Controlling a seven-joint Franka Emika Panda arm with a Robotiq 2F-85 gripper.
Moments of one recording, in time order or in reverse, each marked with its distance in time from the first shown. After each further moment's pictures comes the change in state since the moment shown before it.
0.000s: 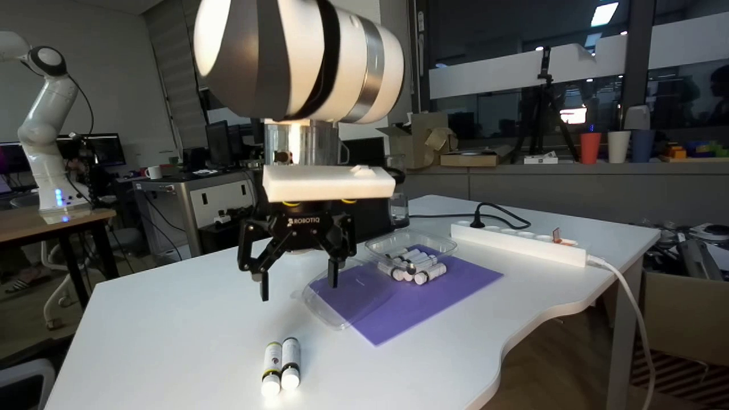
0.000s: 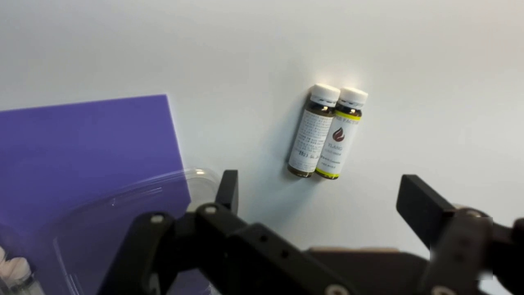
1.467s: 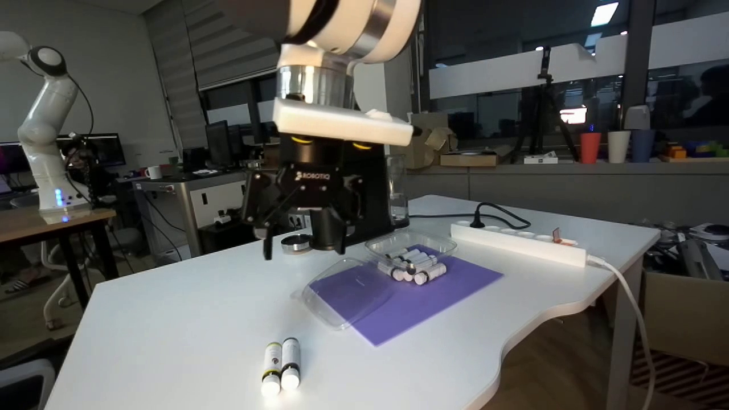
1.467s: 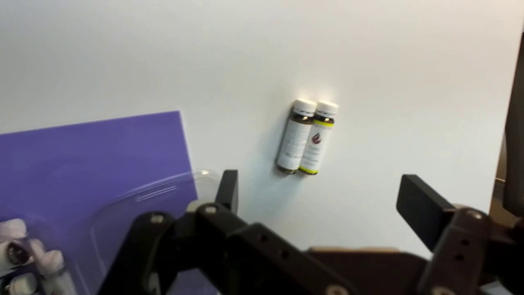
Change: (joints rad) arm -0.039 -0.176 0.027 -0.071 0.117 -0.133 -0.079
